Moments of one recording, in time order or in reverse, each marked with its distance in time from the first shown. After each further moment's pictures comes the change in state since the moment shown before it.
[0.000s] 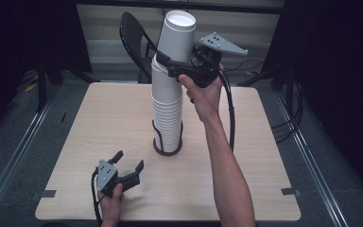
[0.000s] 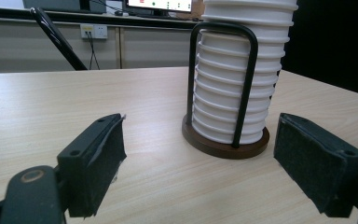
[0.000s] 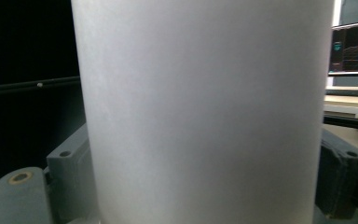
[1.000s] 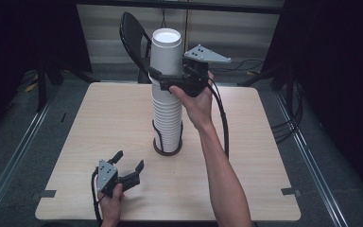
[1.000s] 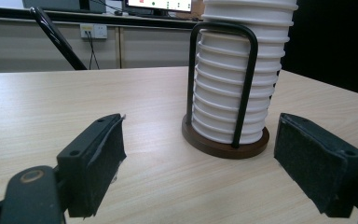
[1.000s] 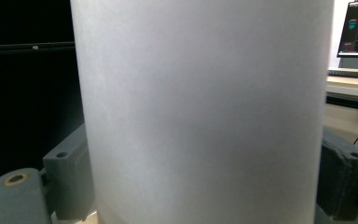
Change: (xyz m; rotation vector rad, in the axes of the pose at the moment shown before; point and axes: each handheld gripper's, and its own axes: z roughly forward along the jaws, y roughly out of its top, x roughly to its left) left arm 0.000 0.000 0.000 0.002 -0.001 0.001; right arm 0.006 -0.031 0.016 0.115 0.015 -0.052
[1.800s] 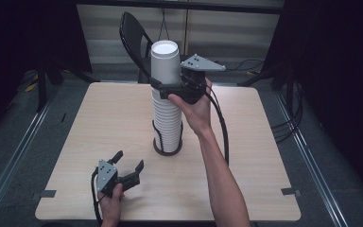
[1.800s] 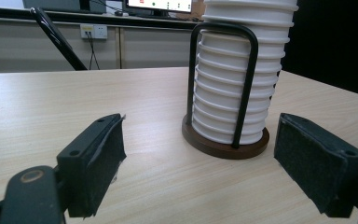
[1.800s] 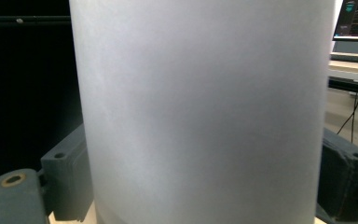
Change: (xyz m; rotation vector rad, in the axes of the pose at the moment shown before) left arm 0.000 0.000 0.000 -0.002 -0.001 -0.001; right arm 0.000 -0.022 0.002 0.074 -0.030 -0.024
